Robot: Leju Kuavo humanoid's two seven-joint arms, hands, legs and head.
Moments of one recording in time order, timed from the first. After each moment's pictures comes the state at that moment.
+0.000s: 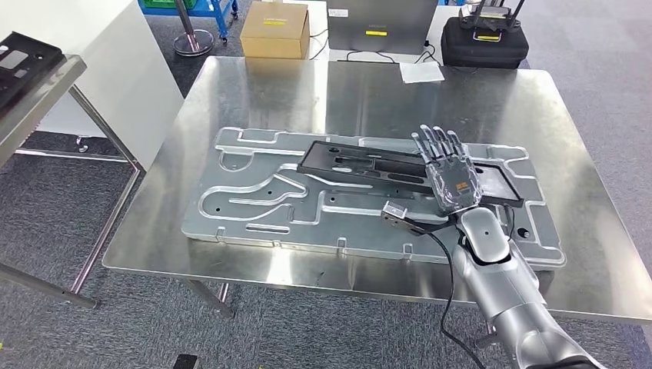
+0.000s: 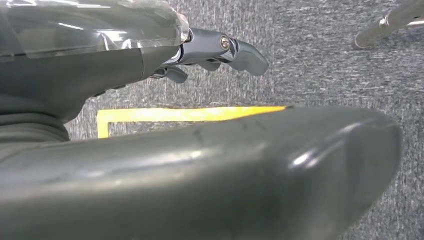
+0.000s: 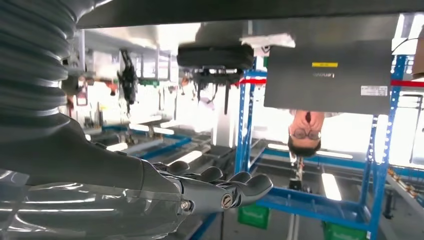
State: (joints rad) left arm -0.10 -0.02 0.40 -0.21 -0.45 0.03 -0.38; right arm -0.55 -0.17 0.32 -0.95 1.43 -0.55 -0.12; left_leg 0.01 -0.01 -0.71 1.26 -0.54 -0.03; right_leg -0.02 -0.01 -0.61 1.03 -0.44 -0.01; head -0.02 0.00
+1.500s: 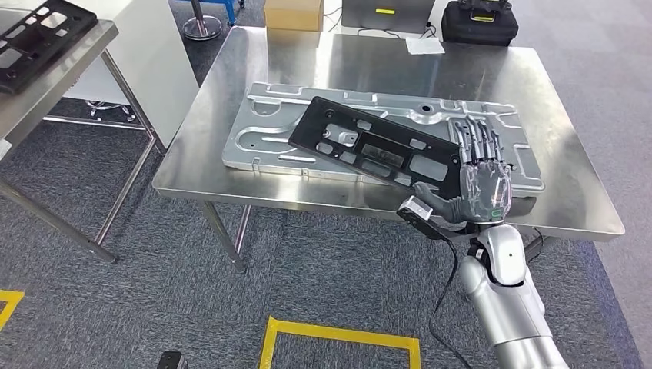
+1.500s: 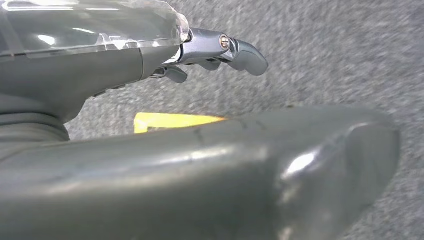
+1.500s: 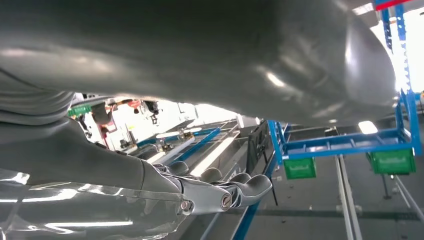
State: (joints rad) left arm -0.11 -0.01 0.50 -0.21 -0.49 -0.02 -0.39; right arm -0.37 -0.13 0.16 -1.25 1.27 -0.61 -0.17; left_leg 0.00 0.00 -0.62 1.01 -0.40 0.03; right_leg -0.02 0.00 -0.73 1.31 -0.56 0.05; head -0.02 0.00
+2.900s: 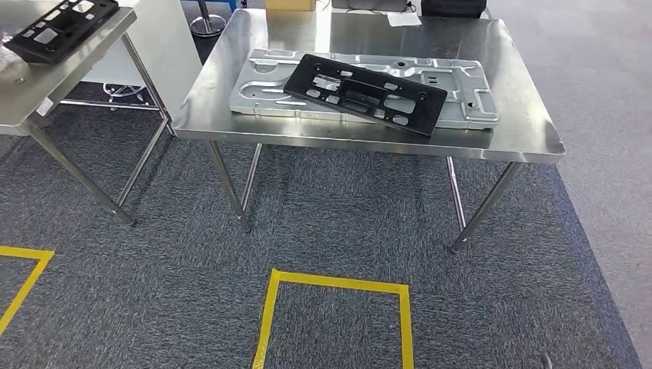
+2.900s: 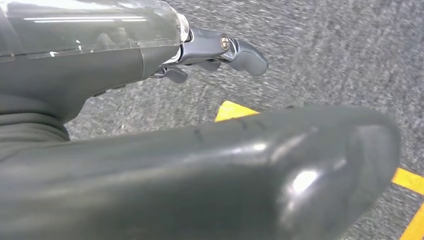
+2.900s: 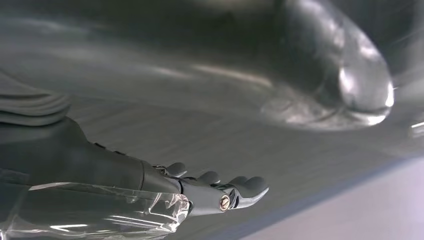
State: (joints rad) left arm -0.03 -0.06 0.84 -0.21 -0.46 0.04 -0.45; right arm 0.08 0.21 -0.89 -0.83 0.50 -0.03 -0.62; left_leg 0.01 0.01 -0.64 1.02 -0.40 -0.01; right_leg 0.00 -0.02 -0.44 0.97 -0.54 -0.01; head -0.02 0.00
